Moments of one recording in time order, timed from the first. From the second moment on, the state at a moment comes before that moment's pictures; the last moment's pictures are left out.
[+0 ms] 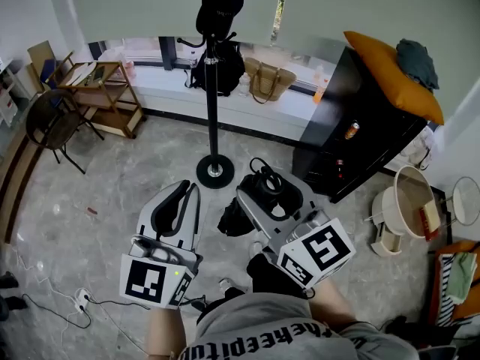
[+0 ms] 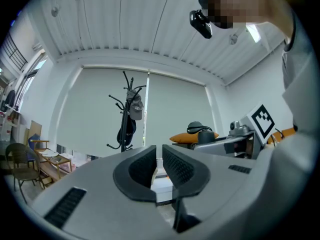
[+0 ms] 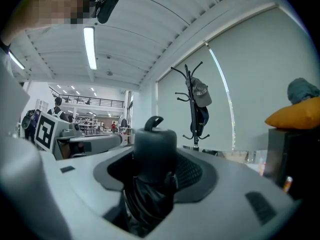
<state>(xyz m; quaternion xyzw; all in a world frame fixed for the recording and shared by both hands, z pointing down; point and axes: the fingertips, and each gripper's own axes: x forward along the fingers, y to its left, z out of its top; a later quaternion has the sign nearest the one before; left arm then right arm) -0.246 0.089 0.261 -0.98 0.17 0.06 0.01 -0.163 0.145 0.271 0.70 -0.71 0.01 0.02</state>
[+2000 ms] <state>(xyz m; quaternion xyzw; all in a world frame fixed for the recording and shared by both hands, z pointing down) -0.035 0.008 0.270 -0.93 0.36 0.02 0.03 0.063 0.028 0.284 0.57 -0.82 0.01 0.02</state>
